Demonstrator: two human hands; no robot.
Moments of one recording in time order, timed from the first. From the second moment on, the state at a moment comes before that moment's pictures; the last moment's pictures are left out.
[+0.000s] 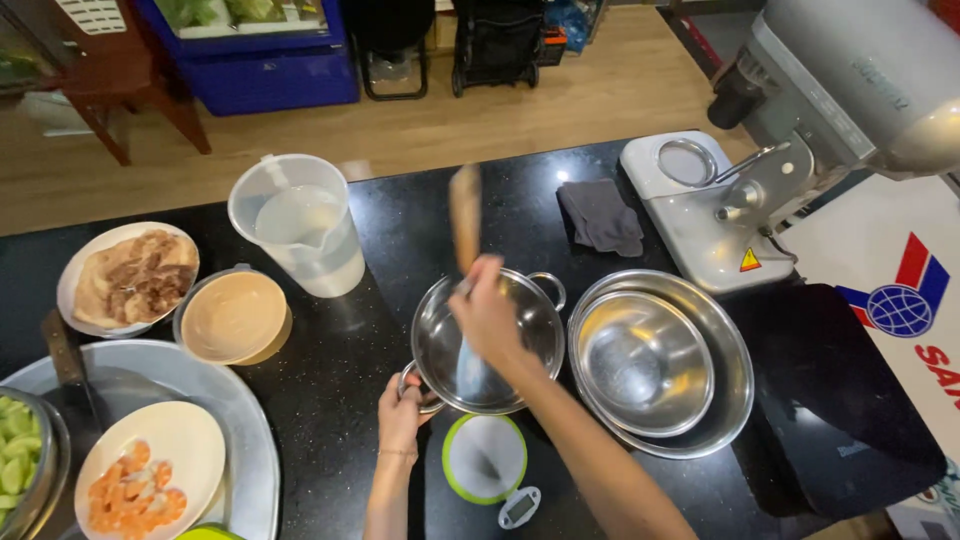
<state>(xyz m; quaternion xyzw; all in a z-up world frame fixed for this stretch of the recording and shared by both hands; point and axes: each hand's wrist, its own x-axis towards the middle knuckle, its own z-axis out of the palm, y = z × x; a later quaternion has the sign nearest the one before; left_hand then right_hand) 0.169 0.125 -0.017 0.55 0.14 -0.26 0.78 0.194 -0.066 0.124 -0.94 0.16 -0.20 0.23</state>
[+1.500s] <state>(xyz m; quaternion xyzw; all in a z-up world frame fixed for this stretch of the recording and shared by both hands) 0.018 0.293 0.086 0.42 0.19 -0.26 0.85 -0.001 -0.037 -0.028 -0.94 0.14 -0.16 0.27</state>
